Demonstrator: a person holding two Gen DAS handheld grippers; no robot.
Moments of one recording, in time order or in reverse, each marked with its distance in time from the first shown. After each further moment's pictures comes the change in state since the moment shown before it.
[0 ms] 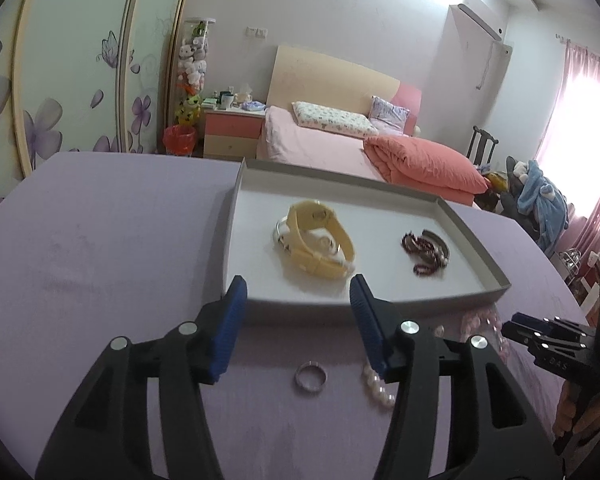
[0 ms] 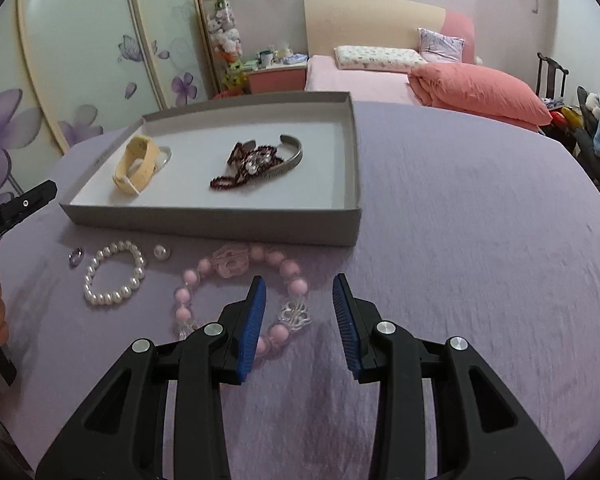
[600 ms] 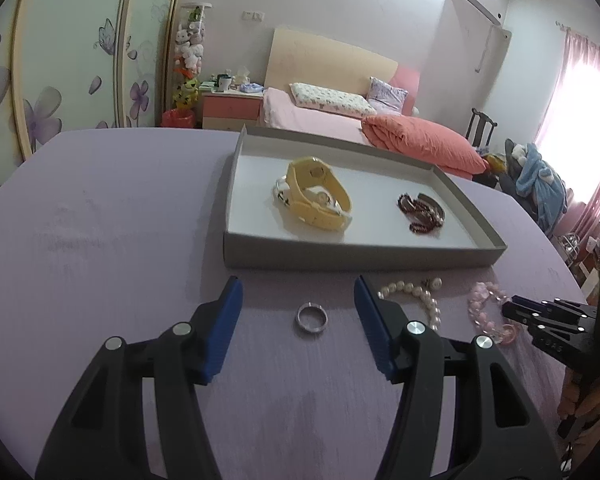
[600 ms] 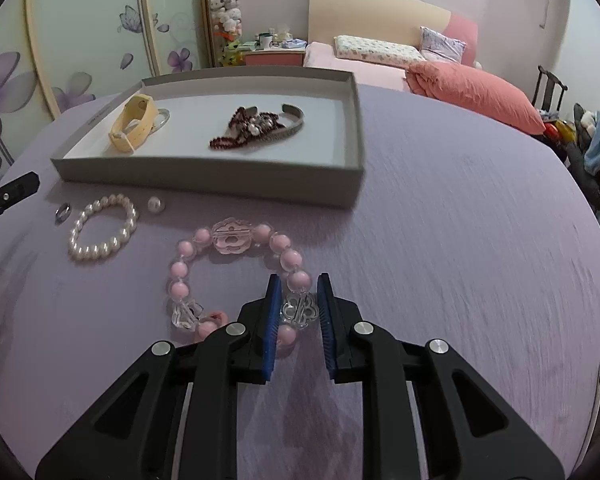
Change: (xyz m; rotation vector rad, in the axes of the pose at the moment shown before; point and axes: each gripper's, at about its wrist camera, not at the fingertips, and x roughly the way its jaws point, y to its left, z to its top) left arm -0.012 -0.004 -0.028 0.018 0.074 -0.005; right arm -0.013 0.008 -0.025 -0.060 0.049 -0.076
